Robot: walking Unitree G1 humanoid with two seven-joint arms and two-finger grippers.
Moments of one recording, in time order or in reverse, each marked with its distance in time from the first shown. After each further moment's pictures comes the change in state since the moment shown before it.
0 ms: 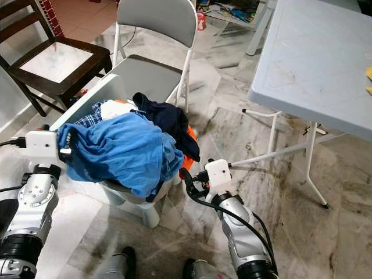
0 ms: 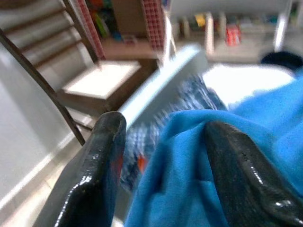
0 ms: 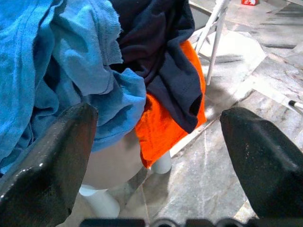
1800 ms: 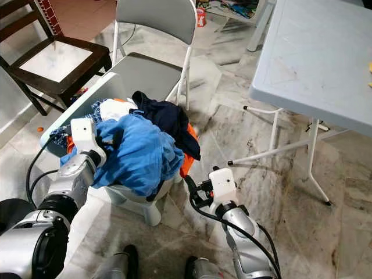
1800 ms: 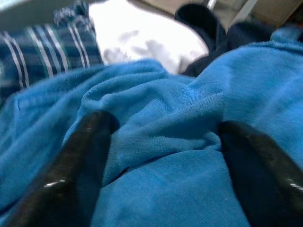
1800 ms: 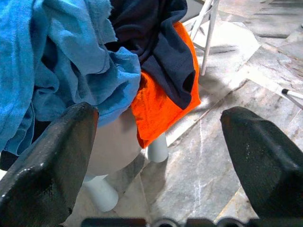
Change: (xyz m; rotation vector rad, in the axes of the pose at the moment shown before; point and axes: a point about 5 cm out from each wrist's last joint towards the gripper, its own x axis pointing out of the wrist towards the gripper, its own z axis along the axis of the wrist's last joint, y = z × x) left arm 0.046 -0.066 0.010 -0.395 0.211 -0.233; right arm -0.020 0.001 -0.007 -0.009 0.021 -0.036
